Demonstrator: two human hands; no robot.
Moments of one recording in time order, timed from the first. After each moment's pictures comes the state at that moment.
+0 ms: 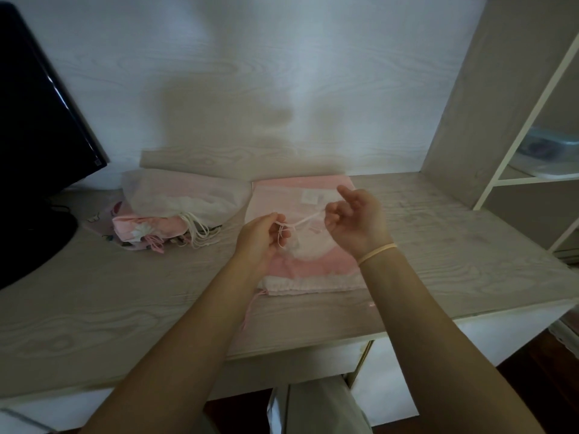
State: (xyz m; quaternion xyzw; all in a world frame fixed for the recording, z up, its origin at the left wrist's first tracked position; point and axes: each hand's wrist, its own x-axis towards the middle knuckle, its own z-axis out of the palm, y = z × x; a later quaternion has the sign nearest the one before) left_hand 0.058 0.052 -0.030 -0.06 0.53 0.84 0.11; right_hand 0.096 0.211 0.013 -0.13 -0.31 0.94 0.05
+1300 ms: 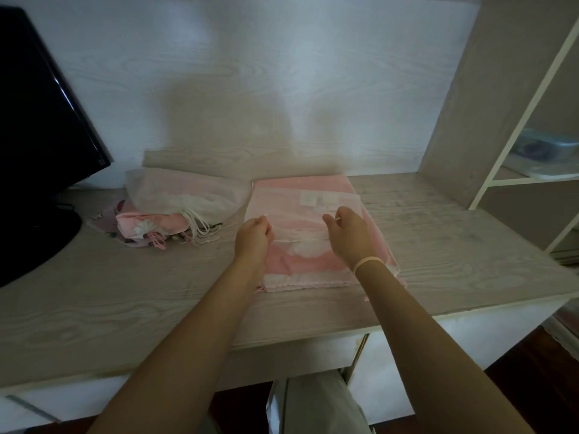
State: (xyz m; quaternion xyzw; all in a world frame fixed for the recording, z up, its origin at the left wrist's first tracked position) left_hand 0.067 0.048 -0.038 -0.07 0.69 0.72 0.01; right_hand 0.109 0.213 -0.020 -0.13 -0.90 0.36 0.19
